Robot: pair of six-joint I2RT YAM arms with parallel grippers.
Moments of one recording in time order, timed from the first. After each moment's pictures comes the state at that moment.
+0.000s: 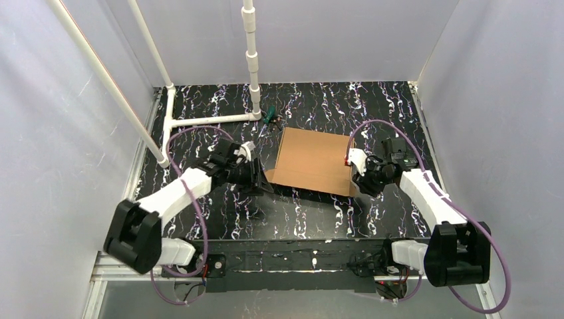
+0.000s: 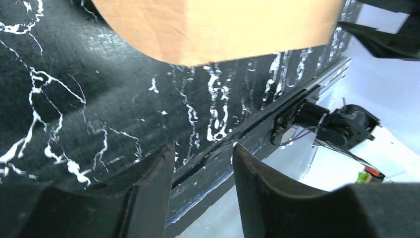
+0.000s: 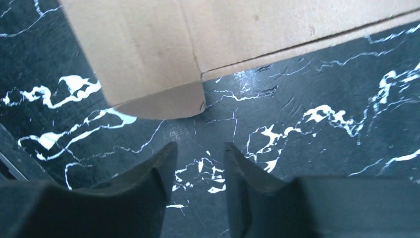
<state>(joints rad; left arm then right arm) -0.48 1.38 0.80 -0.41 0.54 -0.67 0.12 1.21 0.75 -0.70 -0.43 -0.92</state>
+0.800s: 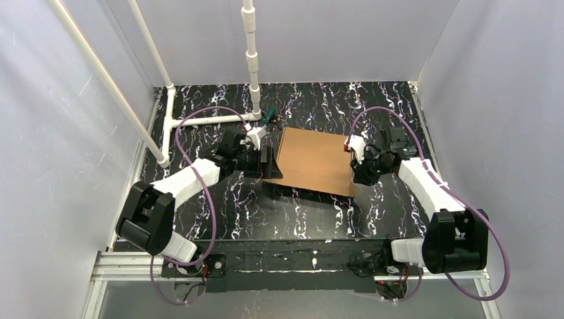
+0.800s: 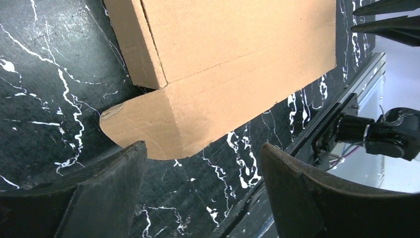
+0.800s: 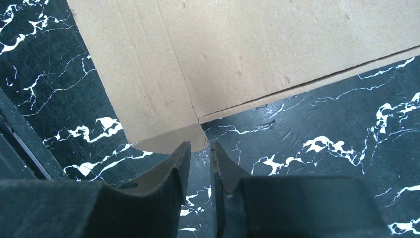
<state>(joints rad) -0.48 1.47 0.88 -0.22 0.51 -0.42 0.12 1.27 0.87 -0.74 -0.56 -0.82</state>
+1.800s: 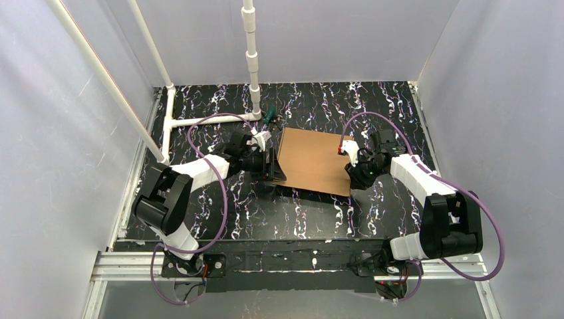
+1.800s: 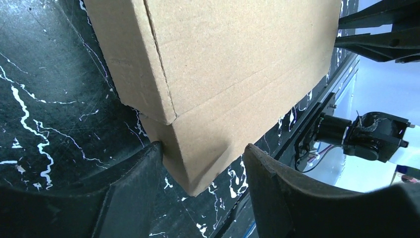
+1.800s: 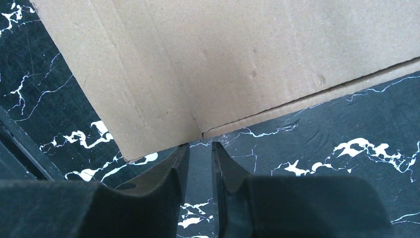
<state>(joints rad) -0.48 1.65 0.89 -0.08 0.62 -0.49 0.18 1.38 0.85 -0.69 -0.49 -0.74</state>
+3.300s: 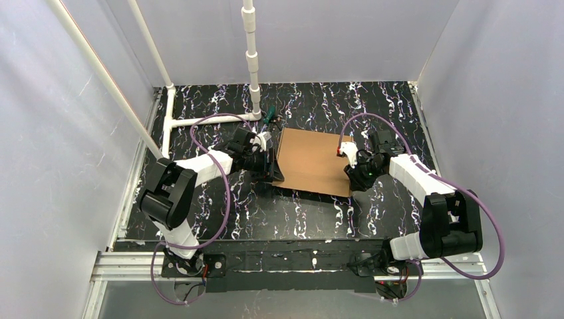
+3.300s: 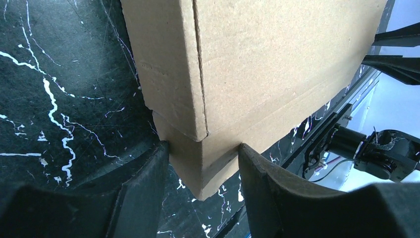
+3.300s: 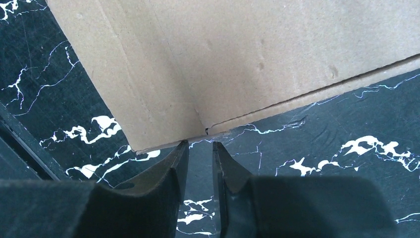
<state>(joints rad) -0.48 1.71 0.95 -0.19 0.54 -0.51 0.19 1.39 0.85 -0.71 -0.47 -0.74</state>
